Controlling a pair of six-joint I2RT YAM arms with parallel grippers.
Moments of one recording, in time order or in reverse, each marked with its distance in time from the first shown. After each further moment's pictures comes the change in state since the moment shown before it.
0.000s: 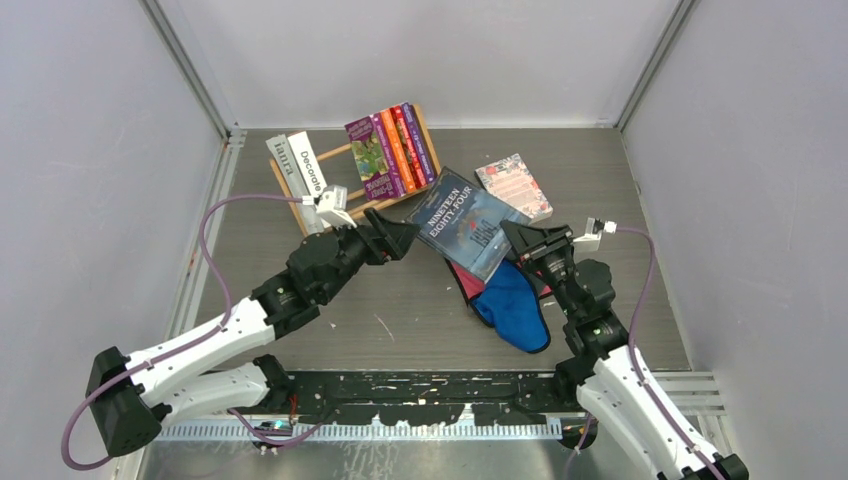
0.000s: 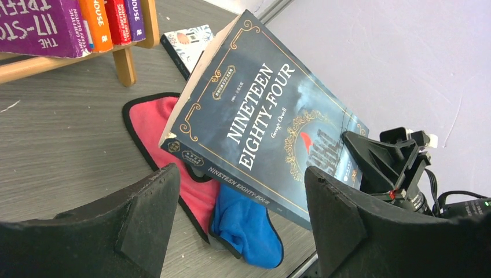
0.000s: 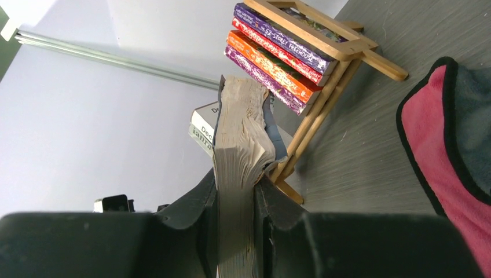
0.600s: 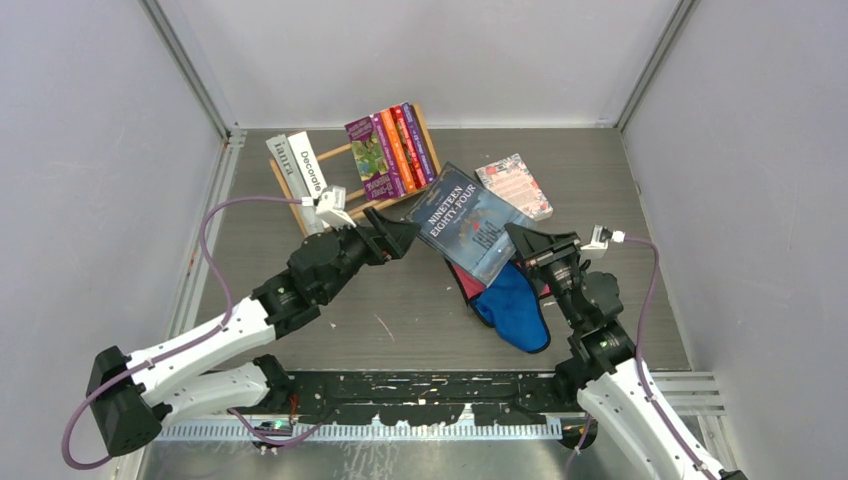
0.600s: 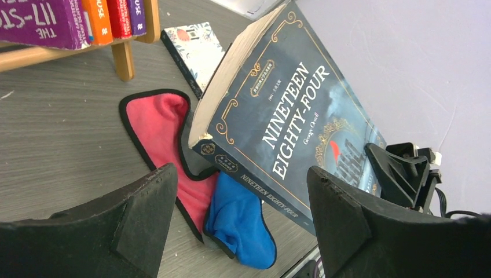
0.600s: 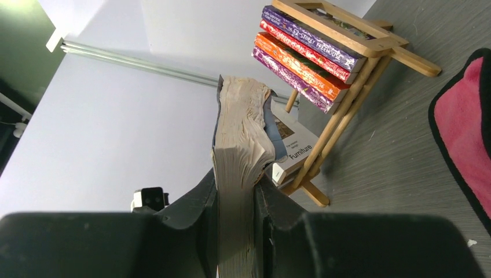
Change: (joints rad) left arm 0.000 -0.007 -0.001 -0.007 -0.008 -0.043; right arm 0.058 -0.129 -0.014 -0.047 0.056 0.059
